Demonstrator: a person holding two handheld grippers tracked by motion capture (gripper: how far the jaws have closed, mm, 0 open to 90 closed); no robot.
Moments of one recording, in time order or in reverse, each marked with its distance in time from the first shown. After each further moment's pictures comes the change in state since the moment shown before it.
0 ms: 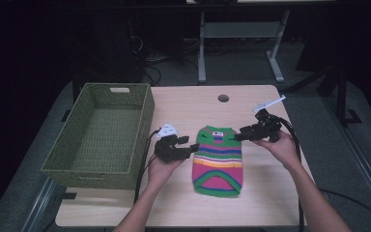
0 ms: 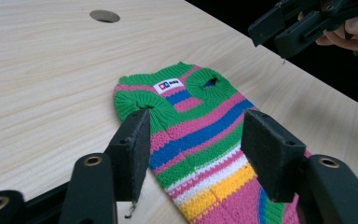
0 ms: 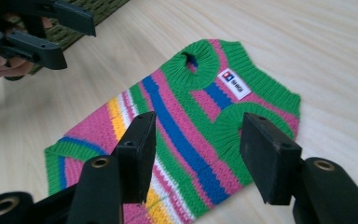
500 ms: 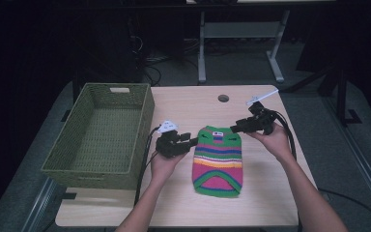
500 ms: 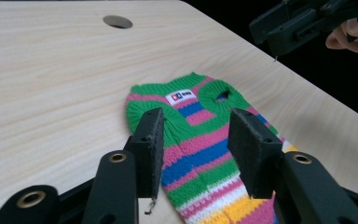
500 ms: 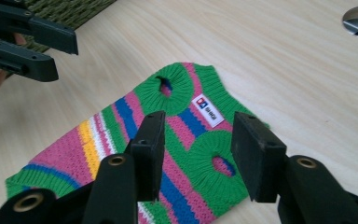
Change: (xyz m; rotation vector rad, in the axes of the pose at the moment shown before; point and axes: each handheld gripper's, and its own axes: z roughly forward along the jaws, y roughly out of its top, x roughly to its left) left arm 0.008 0.005 0.011 -0.031 0.026 -0.052; right arm 0.003 0.028 0.008 0.005 -0.113 -0.019
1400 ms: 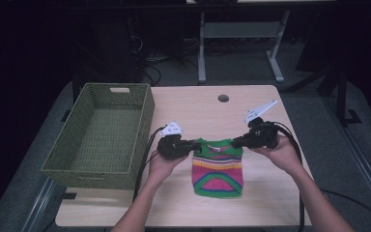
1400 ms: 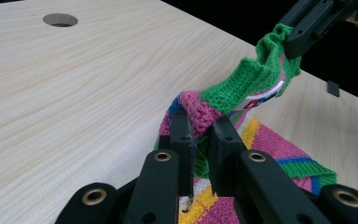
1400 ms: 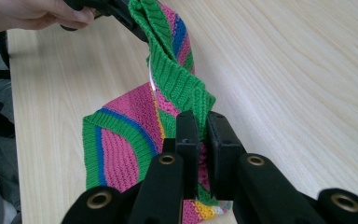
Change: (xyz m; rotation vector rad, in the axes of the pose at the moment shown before) left arm -0.008 0.005 -0.002 0.066 -0.146 0.130; right arm 0.054 -0.017 -0.023 0.072 0.119 -0.220
